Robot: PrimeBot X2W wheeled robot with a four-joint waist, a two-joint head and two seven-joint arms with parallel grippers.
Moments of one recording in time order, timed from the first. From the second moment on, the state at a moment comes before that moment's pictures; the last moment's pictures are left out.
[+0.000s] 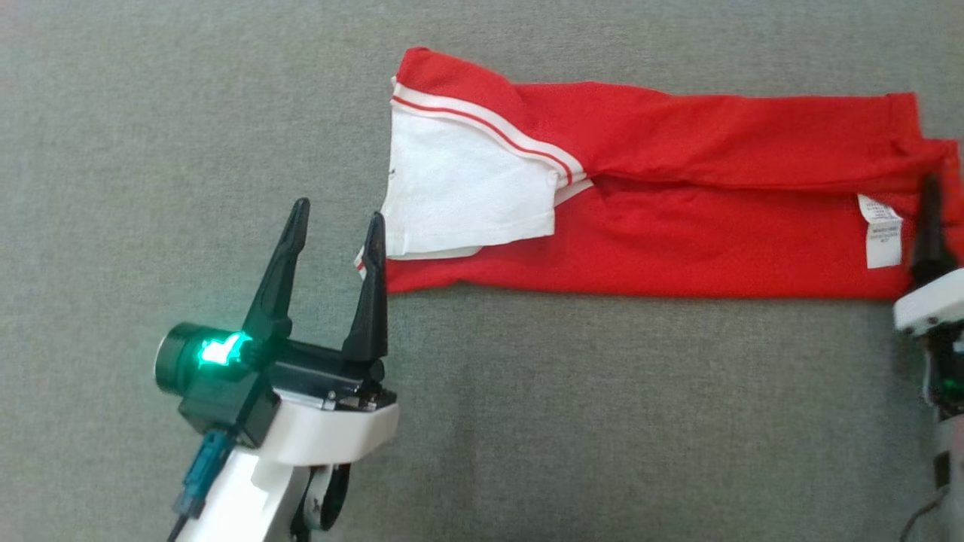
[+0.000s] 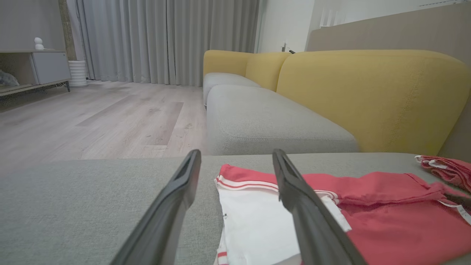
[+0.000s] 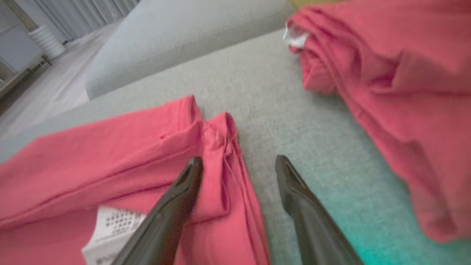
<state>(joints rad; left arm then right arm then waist) -0.22 0.24 -0.49 -0.09 -0.35 0.20 -0.25 -0.37 -0.26 -0.20 0.48 0.43 0.13 -0.04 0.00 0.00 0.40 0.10</state>
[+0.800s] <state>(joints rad) -0.16 0.08 -0.25 -0.05 -0.16 -0.06 -0.26 -0.39 -0.35 -0.16 0.22 0.51 0.13 0.11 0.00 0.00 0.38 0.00</state>
